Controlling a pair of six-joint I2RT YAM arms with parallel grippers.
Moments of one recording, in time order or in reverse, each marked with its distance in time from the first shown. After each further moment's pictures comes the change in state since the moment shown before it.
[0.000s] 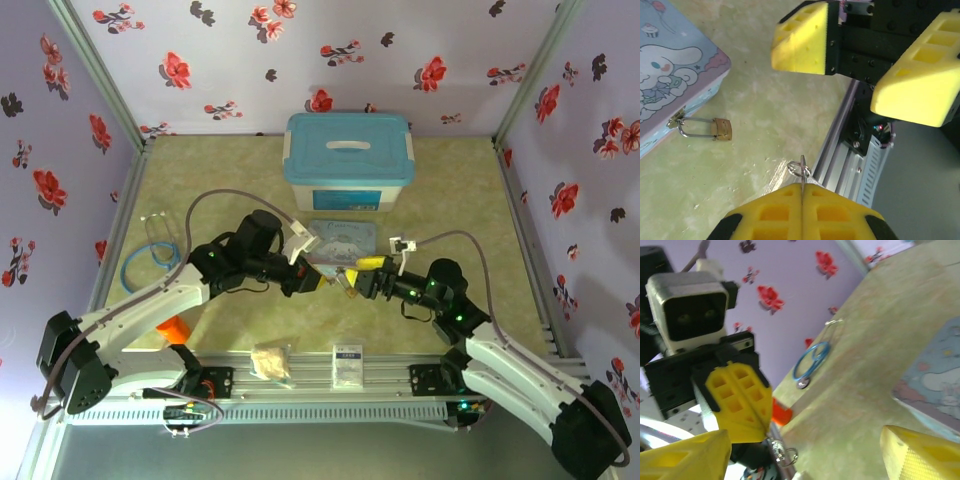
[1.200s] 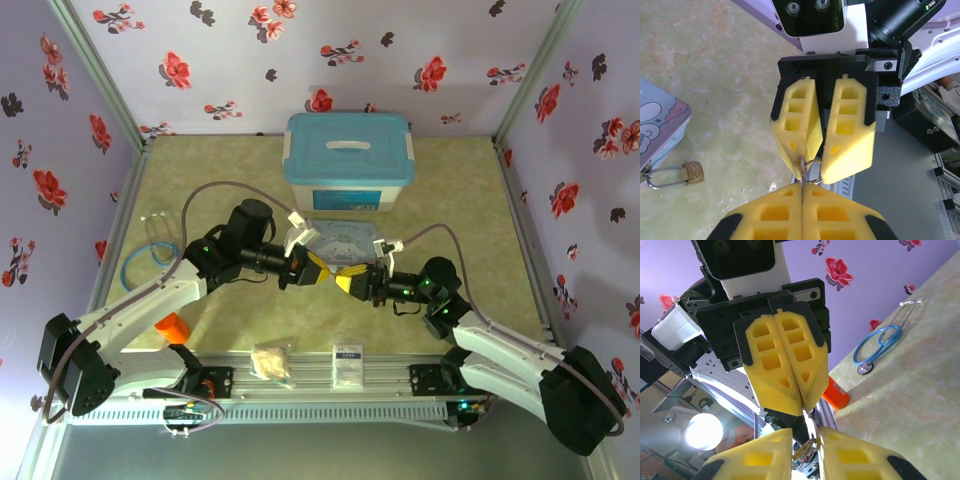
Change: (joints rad) left arm 0.060 0.001 0.011 0.116 0.203 0.055; right arm 0.054 0.168 0.000 0.320 -0.203 0.095
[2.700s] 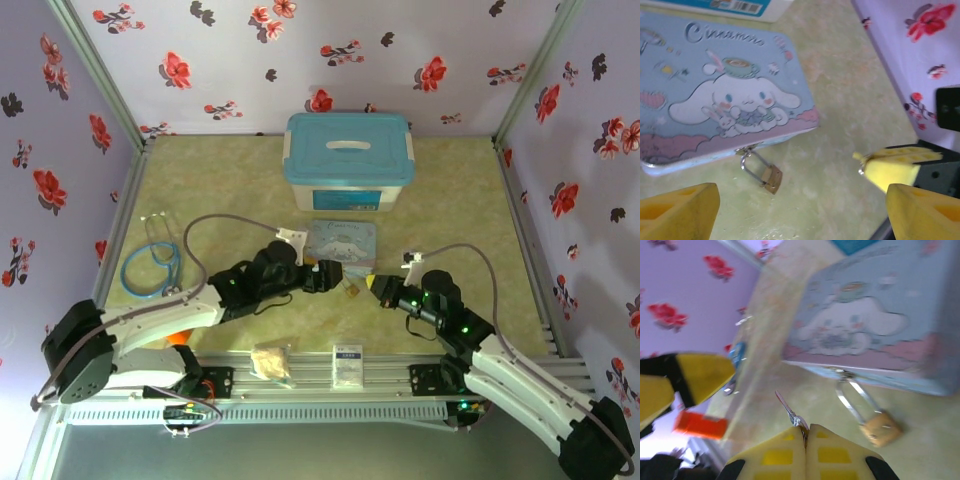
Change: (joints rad) left arm -0.274 0.047 -0.253 0.371 -0.896 -0.649; right arm 0.001 -0.354 -0.055 -0.777 0.617 0.008
